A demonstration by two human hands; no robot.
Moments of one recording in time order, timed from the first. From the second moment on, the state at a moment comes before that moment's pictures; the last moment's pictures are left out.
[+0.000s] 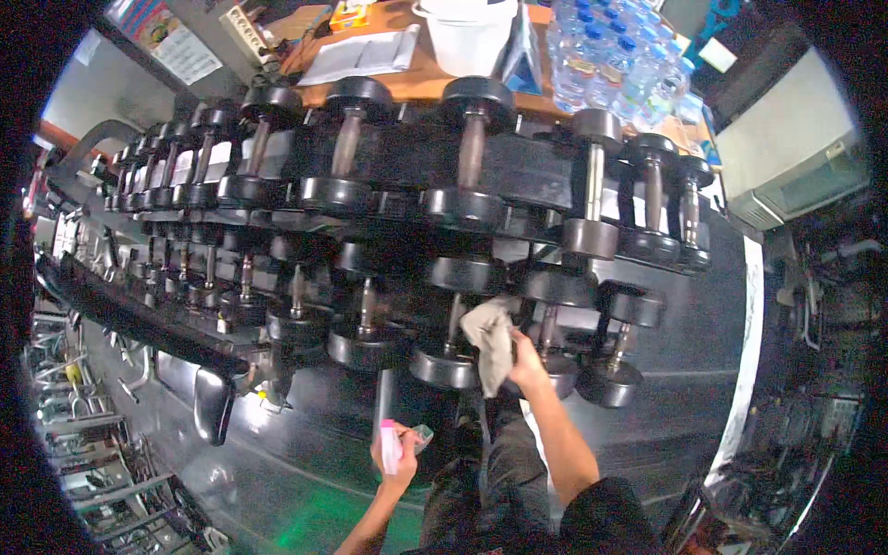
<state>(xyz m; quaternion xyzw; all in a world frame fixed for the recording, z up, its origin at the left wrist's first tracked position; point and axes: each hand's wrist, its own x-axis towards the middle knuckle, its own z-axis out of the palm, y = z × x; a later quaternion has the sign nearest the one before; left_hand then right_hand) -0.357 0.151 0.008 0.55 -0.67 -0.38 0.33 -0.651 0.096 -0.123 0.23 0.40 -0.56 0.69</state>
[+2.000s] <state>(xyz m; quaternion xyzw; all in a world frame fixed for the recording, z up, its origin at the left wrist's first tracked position) -0.336 0.167 0.027 0.56 -0.53 -0.44 0.46 -0.566 -0.036 -0.098 0.86 -0.47 -0.15 0.15</state>
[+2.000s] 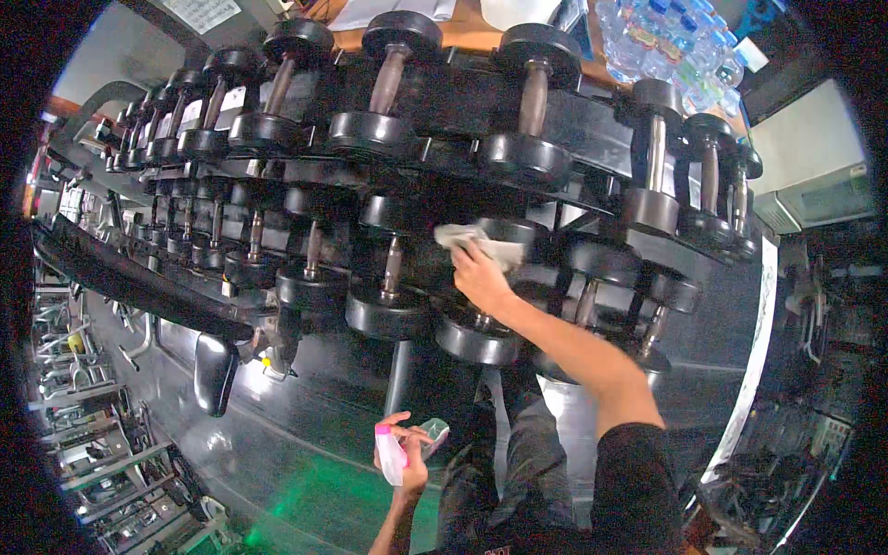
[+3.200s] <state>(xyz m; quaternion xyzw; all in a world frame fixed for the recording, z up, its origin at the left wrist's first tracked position) -0.395 0.109 0.015 0.54 -0.53 -0.53 0.39 -0.600 0.019 -0.125 0.77 -0.61 0.13 -0.11</state>
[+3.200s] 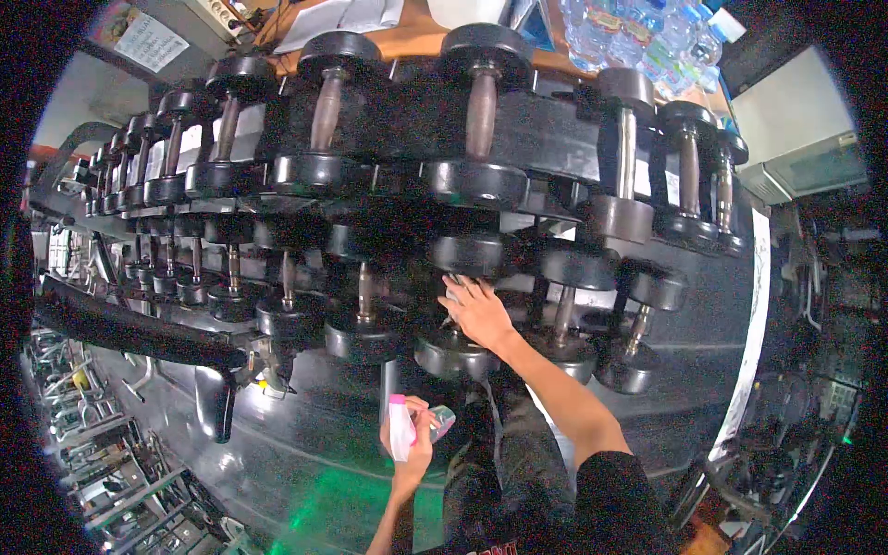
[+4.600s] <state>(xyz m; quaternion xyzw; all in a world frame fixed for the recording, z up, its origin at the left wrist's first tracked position) -0.381 0.134 0.014 0.53 -0.57 -0.49 0.39 -0.613 0.039 -0.098 0.71 -0.65 0.19 -0.19</state>
